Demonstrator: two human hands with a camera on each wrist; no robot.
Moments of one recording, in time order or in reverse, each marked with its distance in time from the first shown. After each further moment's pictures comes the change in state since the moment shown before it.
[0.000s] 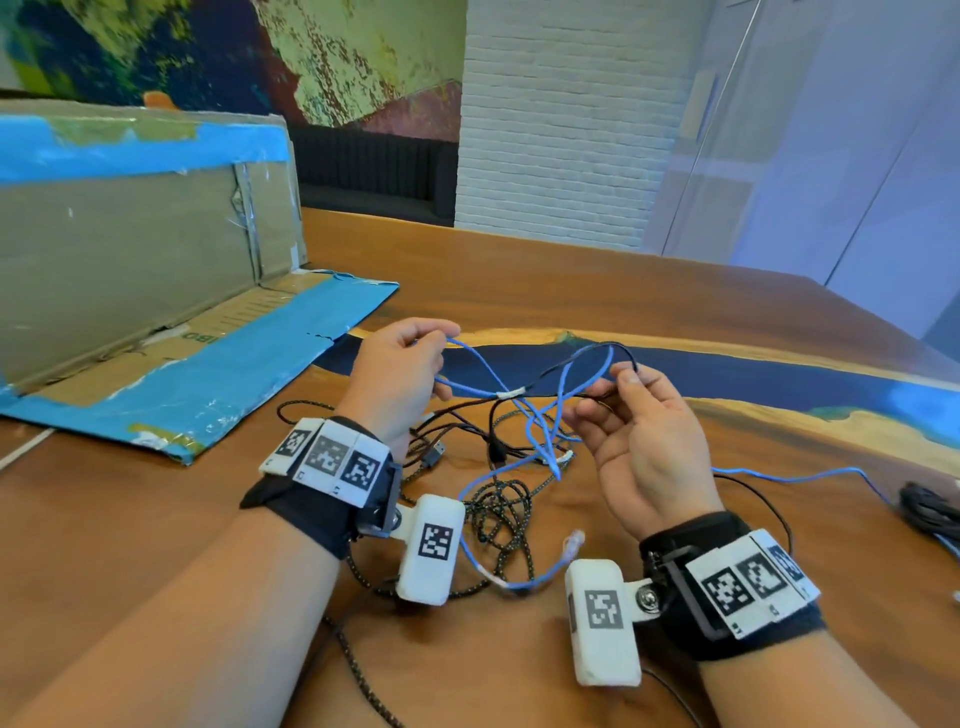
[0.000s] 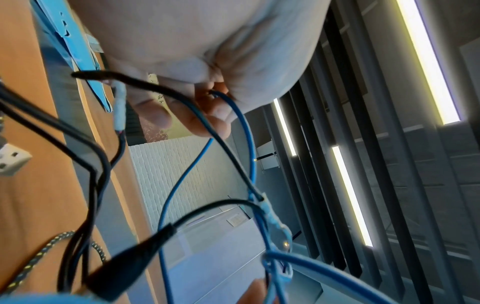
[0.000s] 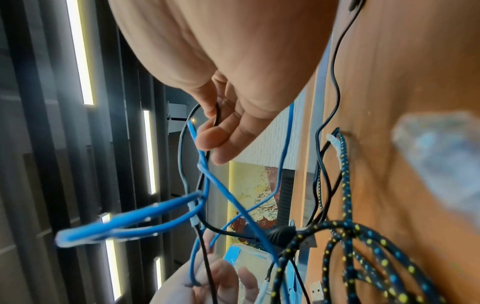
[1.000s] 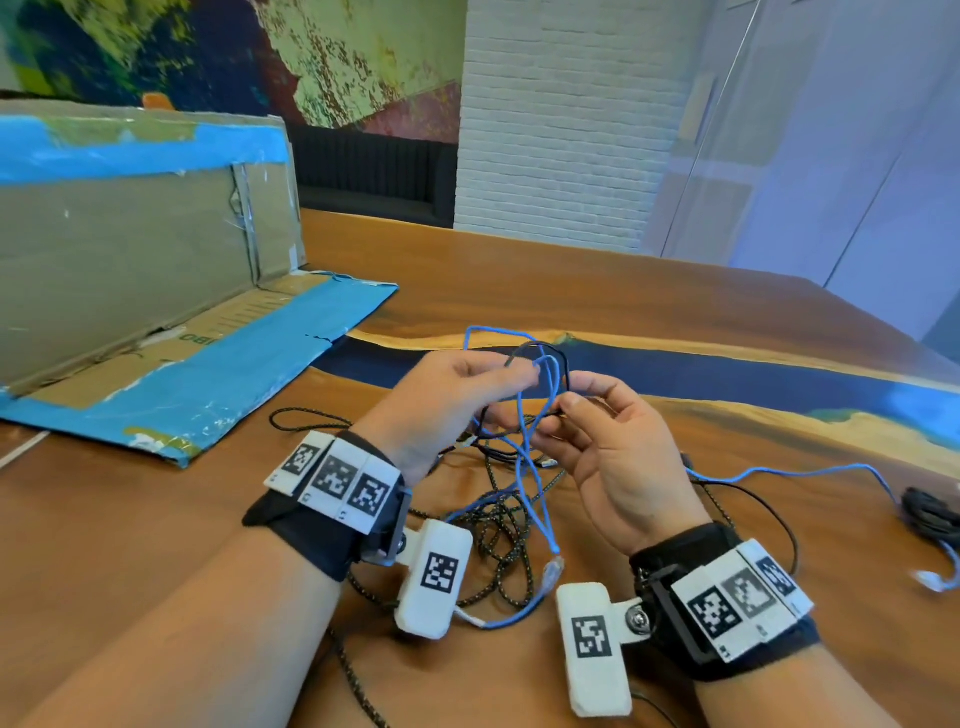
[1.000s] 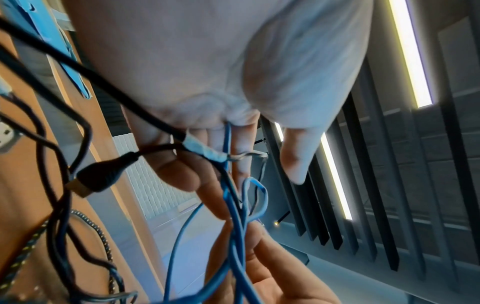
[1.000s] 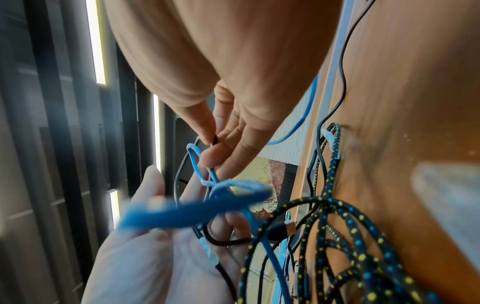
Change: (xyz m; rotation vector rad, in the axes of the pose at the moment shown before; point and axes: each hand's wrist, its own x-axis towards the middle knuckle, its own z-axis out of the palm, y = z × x) left_hand -0.030 0.013 0.013 0.003 -0.472 -0.032; right_hand -0.009 0.011 0.004 -0.146 -0.161 0.053
